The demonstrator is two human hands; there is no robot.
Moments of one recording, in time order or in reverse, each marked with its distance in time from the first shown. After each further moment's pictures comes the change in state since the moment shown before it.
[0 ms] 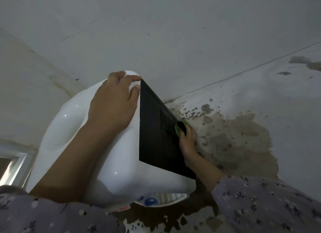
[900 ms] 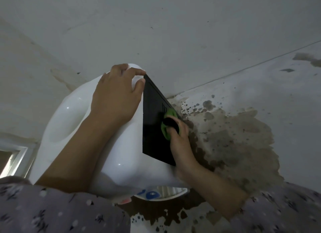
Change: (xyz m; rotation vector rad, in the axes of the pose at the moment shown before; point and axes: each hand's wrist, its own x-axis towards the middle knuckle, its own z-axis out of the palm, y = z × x) left_hand 0.000 0.001 -0.002 0.002 0.016 0.011; right_hand -0.076 -0.040 0.003 0.290 -0.181 -0.094
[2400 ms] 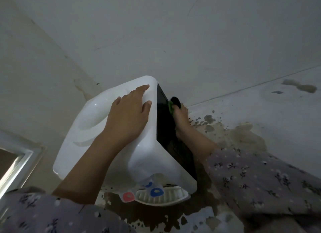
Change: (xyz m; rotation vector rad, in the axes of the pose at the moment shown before) left_hand -0.059 -0.005 -0.022 -0.061 -0.032 0.020; right_hand 0.091 -0.022 0.023 -0.134 0.043 -0.095
